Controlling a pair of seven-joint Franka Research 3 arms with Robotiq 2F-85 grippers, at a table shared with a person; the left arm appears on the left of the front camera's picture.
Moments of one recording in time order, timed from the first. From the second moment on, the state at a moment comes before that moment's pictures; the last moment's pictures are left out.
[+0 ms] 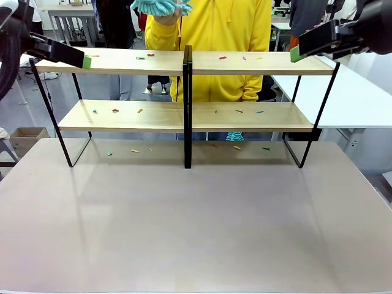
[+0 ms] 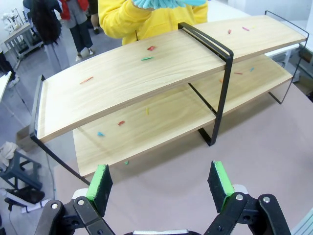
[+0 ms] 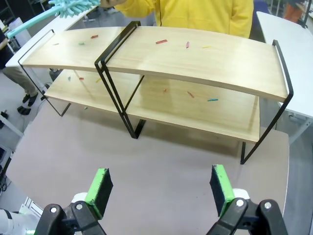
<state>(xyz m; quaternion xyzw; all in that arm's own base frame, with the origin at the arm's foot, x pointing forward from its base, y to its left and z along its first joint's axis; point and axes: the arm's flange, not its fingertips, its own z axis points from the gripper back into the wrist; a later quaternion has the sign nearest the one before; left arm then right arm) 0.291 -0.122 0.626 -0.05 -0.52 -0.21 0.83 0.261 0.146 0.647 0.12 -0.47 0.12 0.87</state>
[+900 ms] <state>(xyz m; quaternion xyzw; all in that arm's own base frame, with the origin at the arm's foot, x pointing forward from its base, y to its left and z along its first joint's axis) 0.291 -0.122 0.626 -0.05 -0.52 -0.21 0.83 0.260 0.150 0.646 0.12 -0.47 0.13 0.87</state>
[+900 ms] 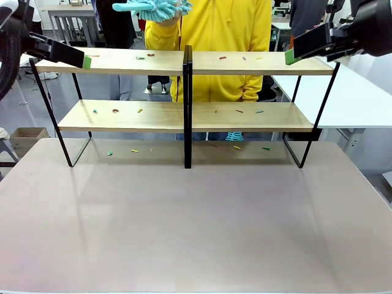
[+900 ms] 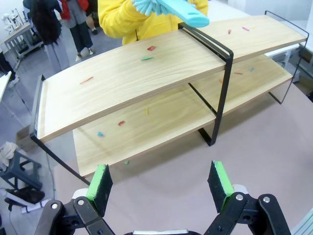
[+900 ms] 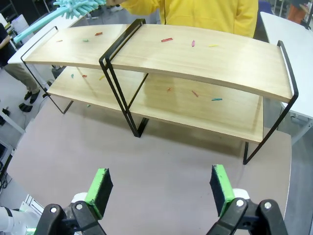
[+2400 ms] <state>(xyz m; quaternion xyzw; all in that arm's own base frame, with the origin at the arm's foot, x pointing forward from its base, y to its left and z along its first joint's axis) 0.404 -0.030 0.690 -0.57 -0.27 -0.21 0.74 0.260 0.150 0.646 0.12 -0.47 0.13 0.87</state>
